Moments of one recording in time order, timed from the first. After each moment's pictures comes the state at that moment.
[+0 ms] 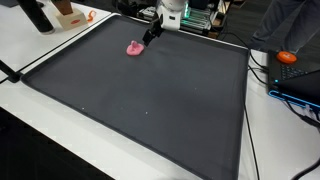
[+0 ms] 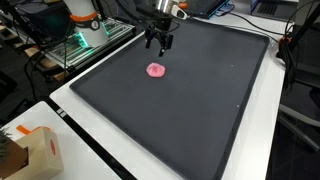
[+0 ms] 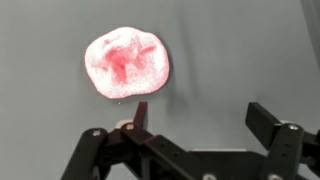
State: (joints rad) arm 0.12 0.17 0.14 -2.47 -0.66 2.33 -0.63
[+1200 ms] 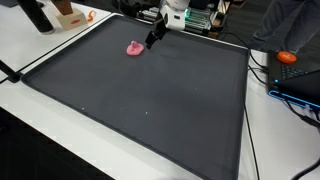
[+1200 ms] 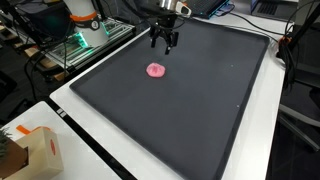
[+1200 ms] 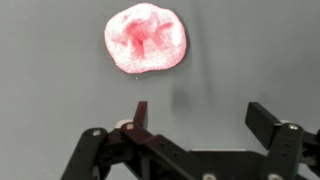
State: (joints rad) arm 0.13 0.18 0.16 -2.45 -0.67 2.37 -0.61
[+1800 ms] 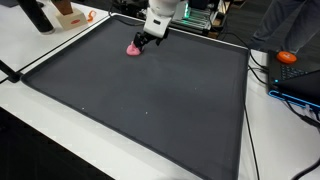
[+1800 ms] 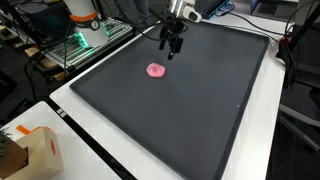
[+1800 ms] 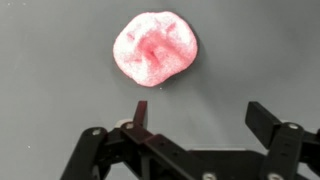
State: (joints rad) arm 0.11 0.29 0.12 -2.26 -0.50 2.27 -0.44
